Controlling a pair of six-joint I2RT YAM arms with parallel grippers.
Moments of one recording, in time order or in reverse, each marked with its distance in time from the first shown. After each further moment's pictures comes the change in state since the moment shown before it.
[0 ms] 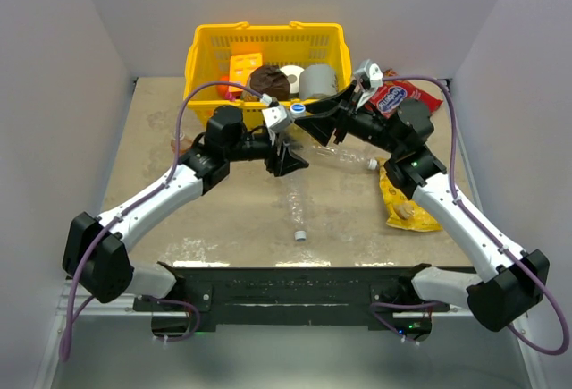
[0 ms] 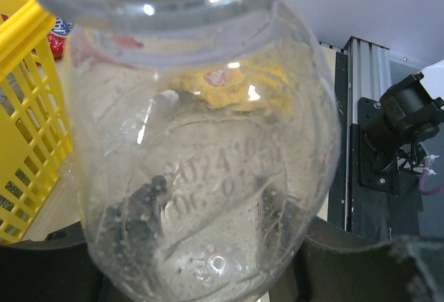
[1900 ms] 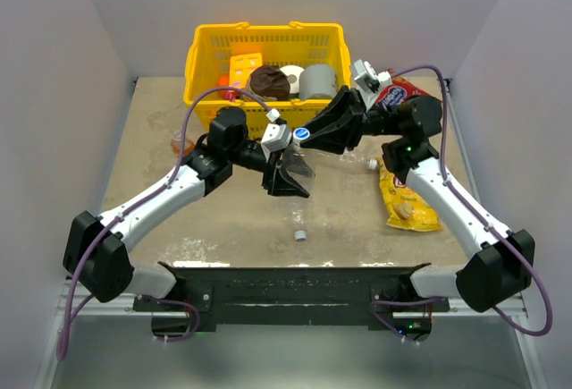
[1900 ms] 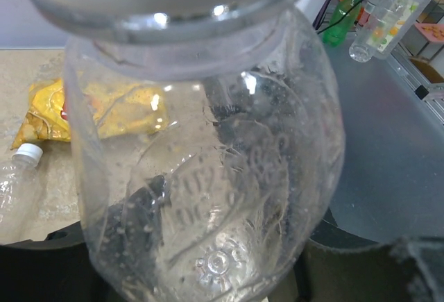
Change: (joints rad) left arm -0.029 0.007 0.004 0.026 0.477 0.038; right arm -0.069 0.113 0.039 0.457 -0.612 0.340
